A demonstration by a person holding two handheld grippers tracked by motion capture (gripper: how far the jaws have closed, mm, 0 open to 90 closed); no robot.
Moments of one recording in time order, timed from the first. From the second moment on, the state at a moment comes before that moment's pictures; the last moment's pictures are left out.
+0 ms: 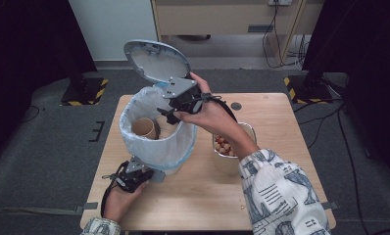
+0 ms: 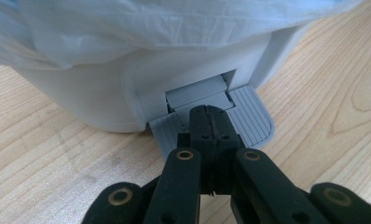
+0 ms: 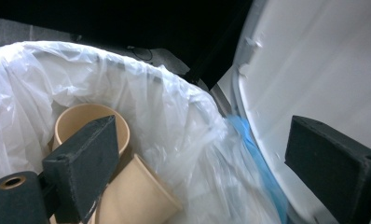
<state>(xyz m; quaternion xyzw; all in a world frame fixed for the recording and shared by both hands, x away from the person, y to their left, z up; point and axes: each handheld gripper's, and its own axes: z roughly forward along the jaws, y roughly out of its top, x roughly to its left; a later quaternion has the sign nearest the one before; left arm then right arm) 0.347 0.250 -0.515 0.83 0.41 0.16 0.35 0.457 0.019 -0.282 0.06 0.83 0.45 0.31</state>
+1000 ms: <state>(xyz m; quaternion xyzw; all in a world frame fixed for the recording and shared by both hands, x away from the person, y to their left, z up) 0.334 0.261 -0.504 0.81 0.43 0.18 0.36 0.468 -0.104 -0.302 0.18 0.81 0.45 0.33</state>
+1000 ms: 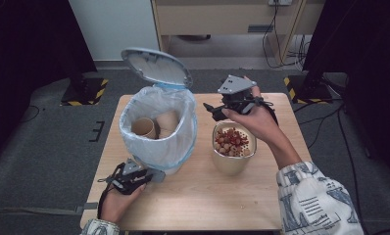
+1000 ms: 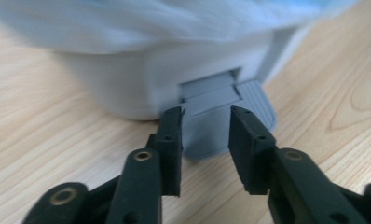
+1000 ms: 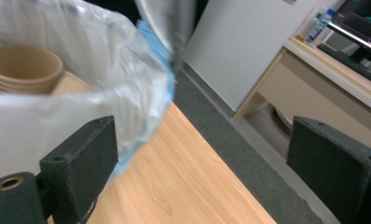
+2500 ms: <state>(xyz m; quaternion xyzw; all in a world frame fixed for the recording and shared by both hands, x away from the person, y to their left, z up) 0.350 0.316 -0.523 0.77 0.52 0.24 0.29 0.434 -0.292 -0.453 0.43 0.75 0.39 0.31</state>
